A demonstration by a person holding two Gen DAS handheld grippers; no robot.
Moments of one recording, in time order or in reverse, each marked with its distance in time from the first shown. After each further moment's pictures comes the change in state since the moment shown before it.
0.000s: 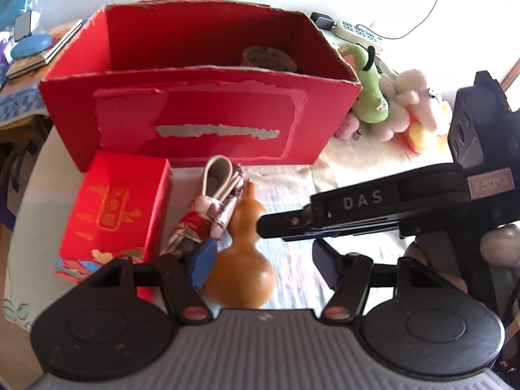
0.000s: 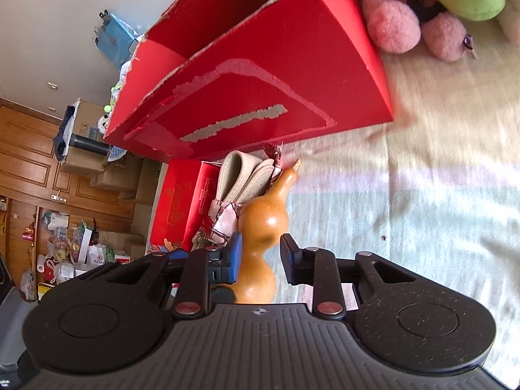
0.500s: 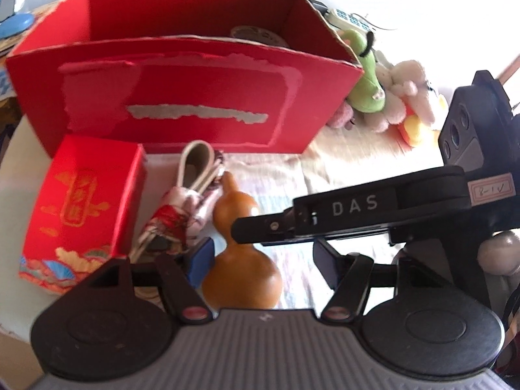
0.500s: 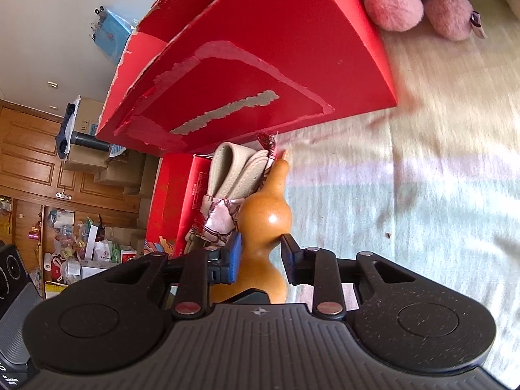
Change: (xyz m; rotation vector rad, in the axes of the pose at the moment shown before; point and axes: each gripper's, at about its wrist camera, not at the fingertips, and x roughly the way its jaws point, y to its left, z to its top) left arm 0.028 -0.001 0.004 -0.014 0.049 -0.080; right arm 0.004 -0.013 0.000 0.023 0.033 0.022
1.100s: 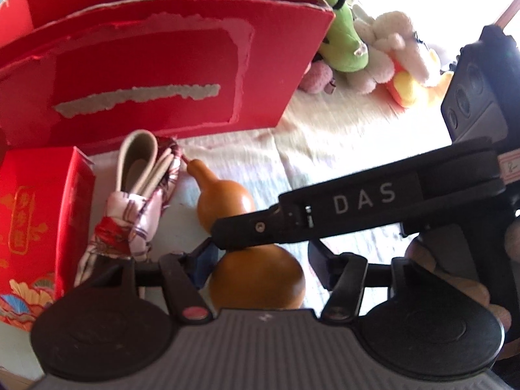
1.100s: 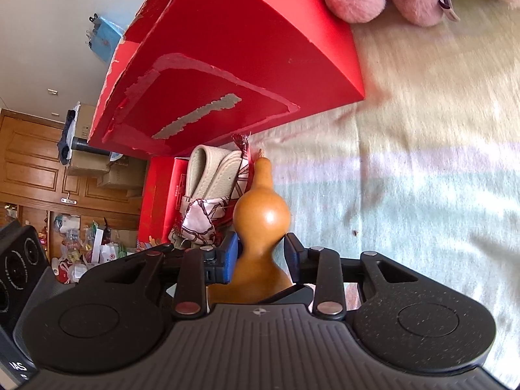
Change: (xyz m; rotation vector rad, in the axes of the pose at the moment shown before) left arm 0.044 -0.021 0.003 0.114 0.097 -0.014; right arm -0.008 -0.024 0.001 0.035 0.008 0.022
